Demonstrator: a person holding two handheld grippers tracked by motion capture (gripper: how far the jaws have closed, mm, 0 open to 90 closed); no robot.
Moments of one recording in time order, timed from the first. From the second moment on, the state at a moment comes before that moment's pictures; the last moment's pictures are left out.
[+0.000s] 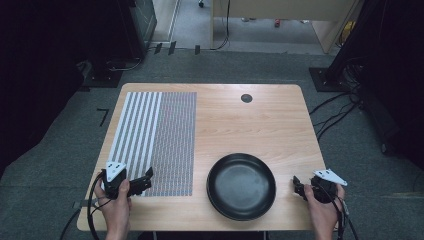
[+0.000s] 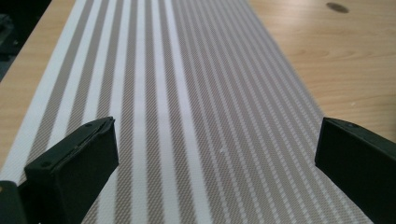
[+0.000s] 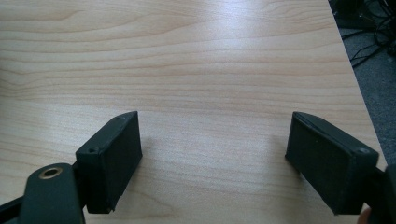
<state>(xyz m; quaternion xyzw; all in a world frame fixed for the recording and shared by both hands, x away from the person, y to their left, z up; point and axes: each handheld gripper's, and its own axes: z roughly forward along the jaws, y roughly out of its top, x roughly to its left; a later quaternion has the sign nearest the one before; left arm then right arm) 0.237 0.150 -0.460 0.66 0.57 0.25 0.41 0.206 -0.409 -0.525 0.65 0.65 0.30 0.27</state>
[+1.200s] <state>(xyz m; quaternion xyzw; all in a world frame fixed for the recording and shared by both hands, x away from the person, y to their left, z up) 0.231 0.058 -0.442 0.72 0.48 0.17 0.47 0.203 -0.399 -0.513 0.65 0.63 0.33 0.28</state>
